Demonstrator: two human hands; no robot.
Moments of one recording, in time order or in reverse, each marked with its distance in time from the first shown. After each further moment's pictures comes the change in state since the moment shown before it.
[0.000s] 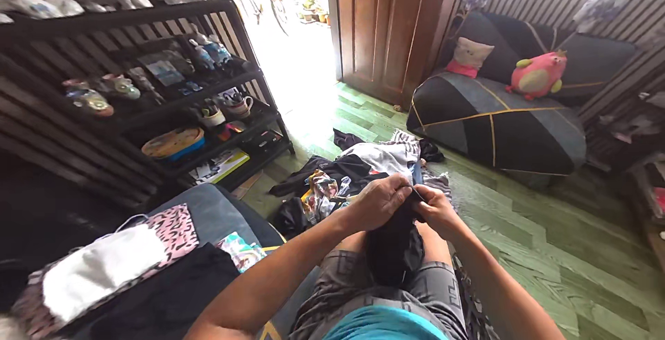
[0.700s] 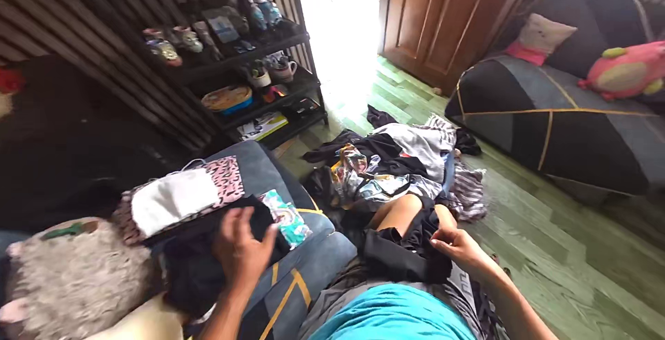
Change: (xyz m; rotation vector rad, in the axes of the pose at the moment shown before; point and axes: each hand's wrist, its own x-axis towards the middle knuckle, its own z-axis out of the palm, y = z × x) left_hand -0.341 -0.041 -0.054 0.785 0.736 -0.944; right_hand -0.060 0.089 0.016 -0.191 -0.308 0.368
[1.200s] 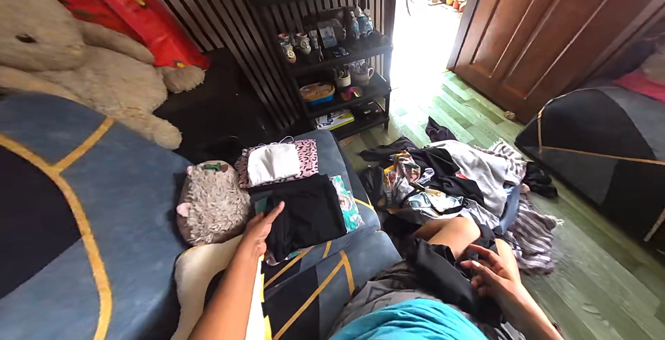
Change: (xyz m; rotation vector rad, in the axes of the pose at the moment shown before) left_hand -0.007 -0.092 -0.068 -0.612 0.054 -0.982; right_hand 0.020 -0.006 0.043 0.460 0.011 0.163
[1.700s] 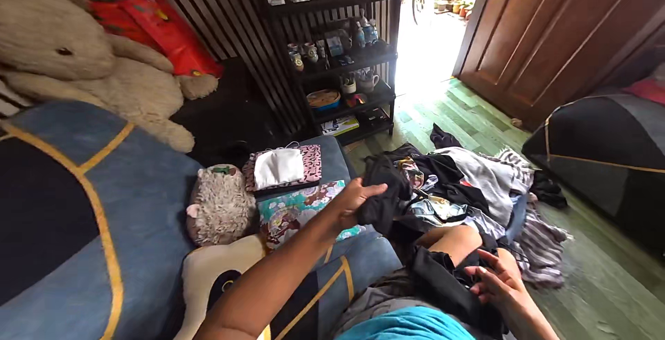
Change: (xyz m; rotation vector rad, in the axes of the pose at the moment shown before) left_hand -0.149 0.154 0.148 -0.308 -0.826 0.050; right_hand -0.002 -0.007 0.000 0.127 -0.010 -0.051
